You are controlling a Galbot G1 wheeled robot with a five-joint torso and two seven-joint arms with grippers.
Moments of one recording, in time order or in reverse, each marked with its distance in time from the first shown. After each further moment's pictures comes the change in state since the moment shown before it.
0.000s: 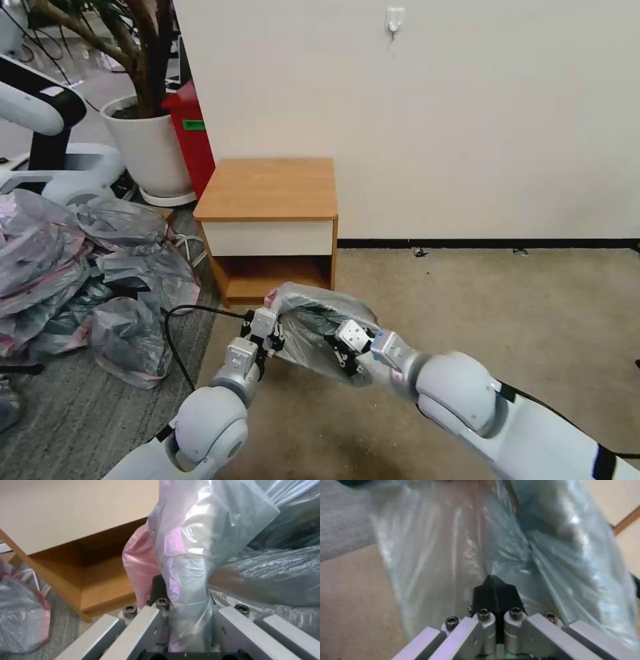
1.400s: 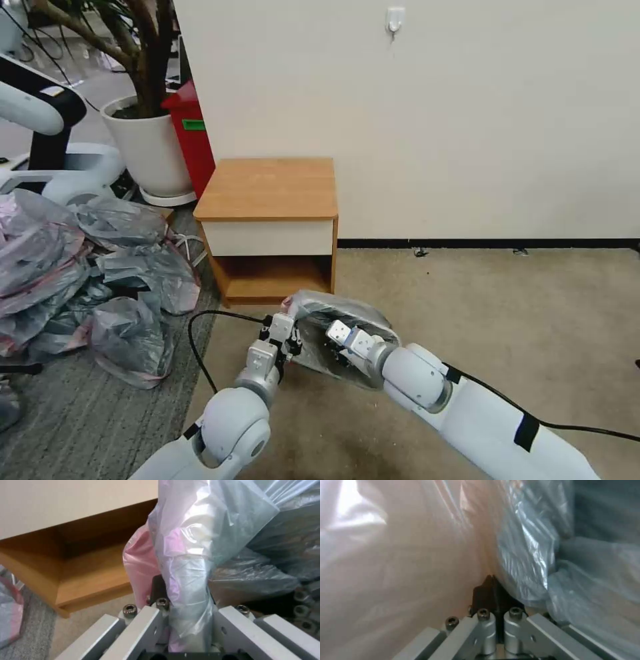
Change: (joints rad) left arm -0.038 -0.076 0.065 0.056 -0.002 0.004 -0.020; right arm 0.086 0.117 -0.099 -0.263 -0.200 0.007 -0.026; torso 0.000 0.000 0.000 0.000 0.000
